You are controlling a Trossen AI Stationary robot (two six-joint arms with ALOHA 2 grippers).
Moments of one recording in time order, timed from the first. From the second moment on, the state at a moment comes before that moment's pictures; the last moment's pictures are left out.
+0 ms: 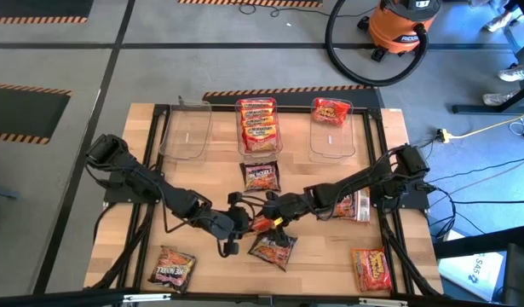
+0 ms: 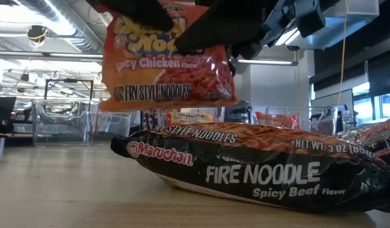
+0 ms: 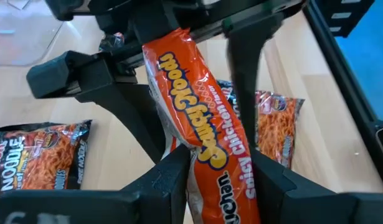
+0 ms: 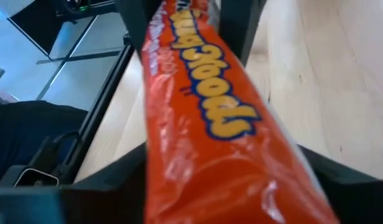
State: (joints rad) left arm -0.49 1.58 1.04 -0.14 -0.40 -0.28; right arm 0.29 1.83 1.04 0.27 -0.10 0.28
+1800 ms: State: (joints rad) left arm -0.50 1.39 0.71 0.33 -0.56 -0.48; right arm 0.29 1.60 0.82 0.55 0.05 0.25
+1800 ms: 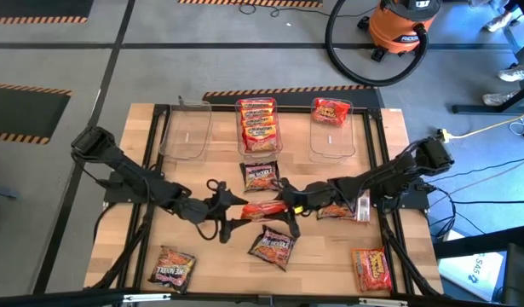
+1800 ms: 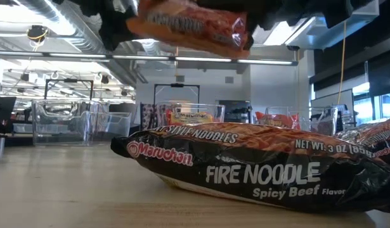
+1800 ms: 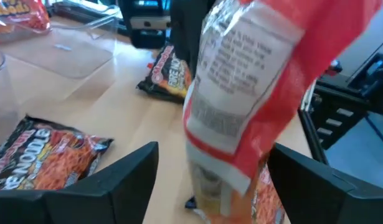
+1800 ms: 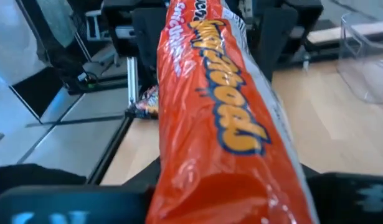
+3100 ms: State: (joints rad) left arm -0.50 1.45 0.72 0.37 -0.50 -0.41; right arm 0.29 1.37 0.88 -0.22 -0.11 0.49
